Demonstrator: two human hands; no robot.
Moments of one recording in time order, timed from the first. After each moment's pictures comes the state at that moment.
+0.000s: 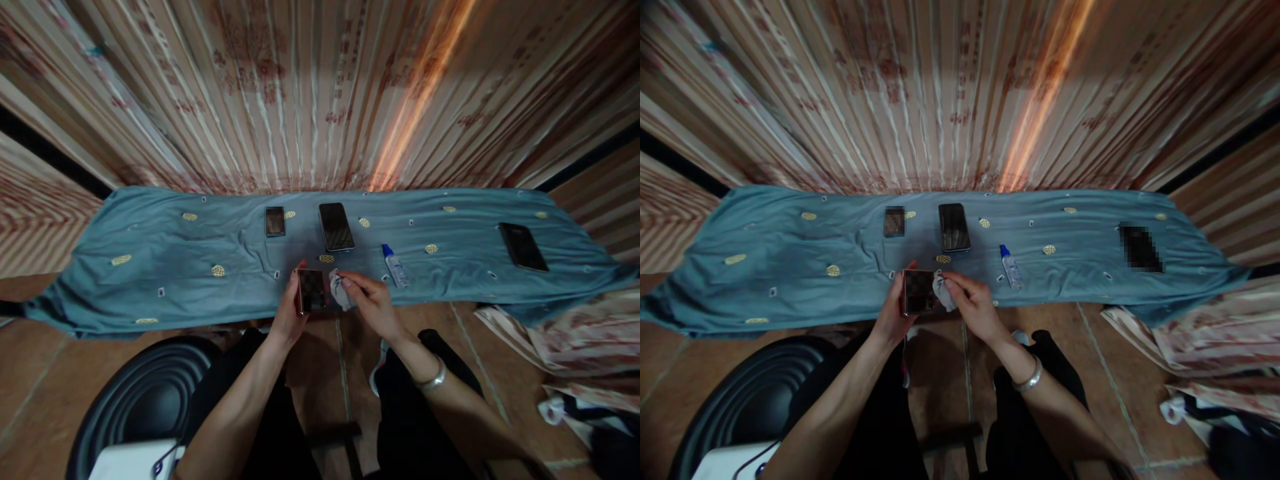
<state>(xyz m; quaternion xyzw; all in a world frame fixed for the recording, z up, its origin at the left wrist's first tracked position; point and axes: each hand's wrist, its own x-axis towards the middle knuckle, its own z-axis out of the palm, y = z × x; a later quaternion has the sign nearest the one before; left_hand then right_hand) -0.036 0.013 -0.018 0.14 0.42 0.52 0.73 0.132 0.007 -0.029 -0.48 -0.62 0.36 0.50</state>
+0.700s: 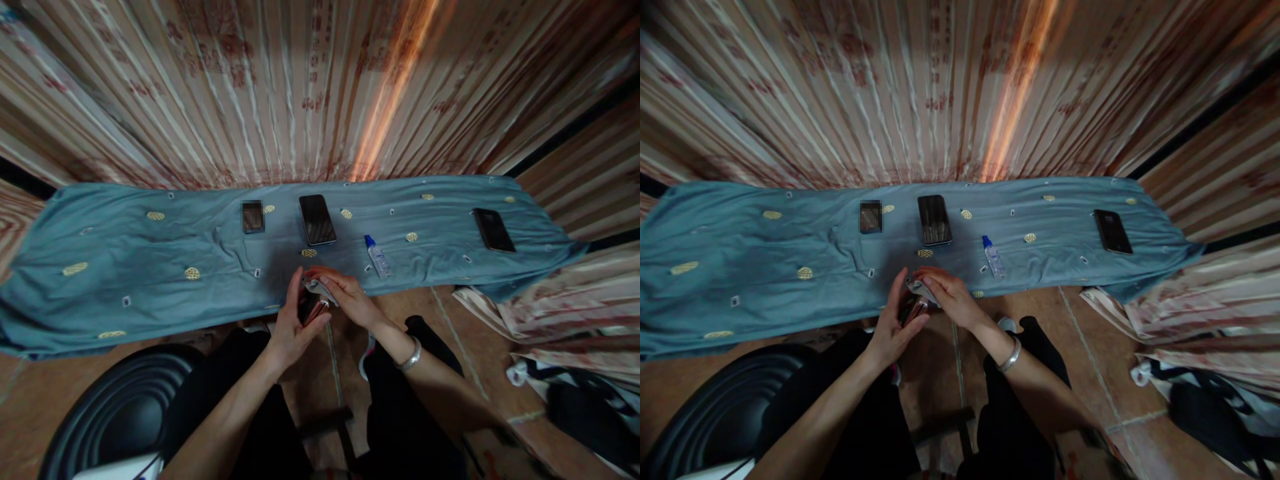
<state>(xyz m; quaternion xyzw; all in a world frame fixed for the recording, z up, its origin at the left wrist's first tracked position) -0.038 -0.015 -0.042 0.63 0.43 0.40 0.51 0.133 0.012 -0.033 -0.44 -0.64 0.46 0.43</state>
